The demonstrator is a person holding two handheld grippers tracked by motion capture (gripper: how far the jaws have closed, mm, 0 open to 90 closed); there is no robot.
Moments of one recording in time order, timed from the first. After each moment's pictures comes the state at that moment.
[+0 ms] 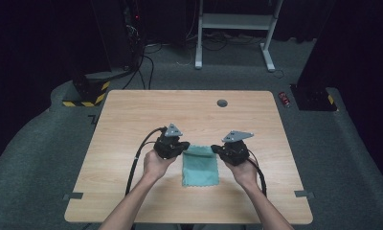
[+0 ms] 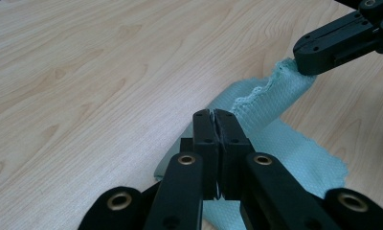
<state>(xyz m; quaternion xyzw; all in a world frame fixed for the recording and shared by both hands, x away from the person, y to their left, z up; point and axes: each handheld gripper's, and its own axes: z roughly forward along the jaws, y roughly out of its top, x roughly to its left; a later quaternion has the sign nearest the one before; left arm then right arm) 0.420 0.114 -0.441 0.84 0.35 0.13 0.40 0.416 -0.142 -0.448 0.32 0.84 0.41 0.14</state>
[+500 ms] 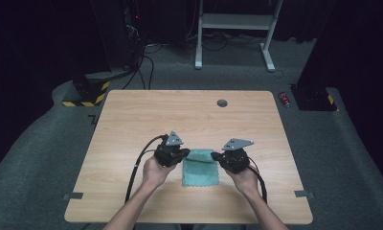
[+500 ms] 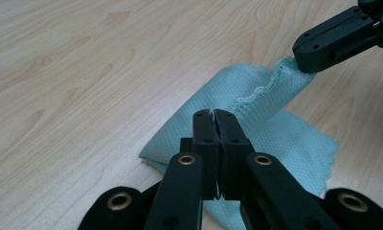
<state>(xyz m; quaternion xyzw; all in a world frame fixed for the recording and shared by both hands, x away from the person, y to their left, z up) 0.400 0.111 -0.451 0.85 0.33 0.13 0.39 0.397 -0.144 -0.459 0.31 0.85 0.41 0.13</state>
